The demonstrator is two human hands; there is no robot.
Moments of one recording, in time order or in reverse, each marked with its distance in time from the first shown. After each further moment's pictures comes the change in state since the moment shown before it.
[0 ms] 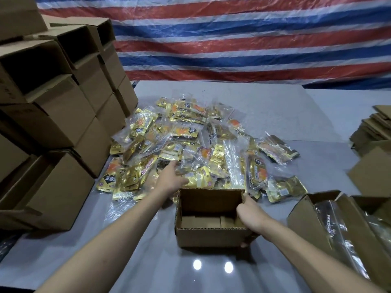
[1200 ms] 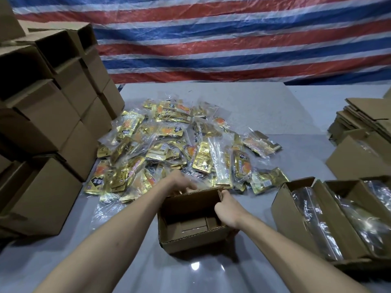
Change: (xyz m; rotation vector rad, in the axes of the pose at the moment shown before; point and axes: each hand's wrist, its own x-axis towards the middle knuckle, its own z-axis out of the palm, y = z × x) left_hand 0.004 0.032 0.034 0.120 -0.407 -0.167; right_hand -0.011 0.003 0.016 -0.039 -0.015 -0.011
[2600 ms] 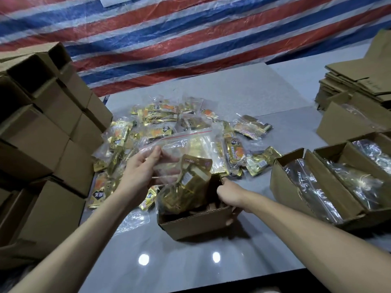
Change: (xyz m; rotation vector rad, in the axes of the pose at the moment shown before) left_hand -0.129 0.012 -0.047 -0.786 0.097 0.482; right_hand -0.006 0.001 -0.013 0.191 -0.060 0.009
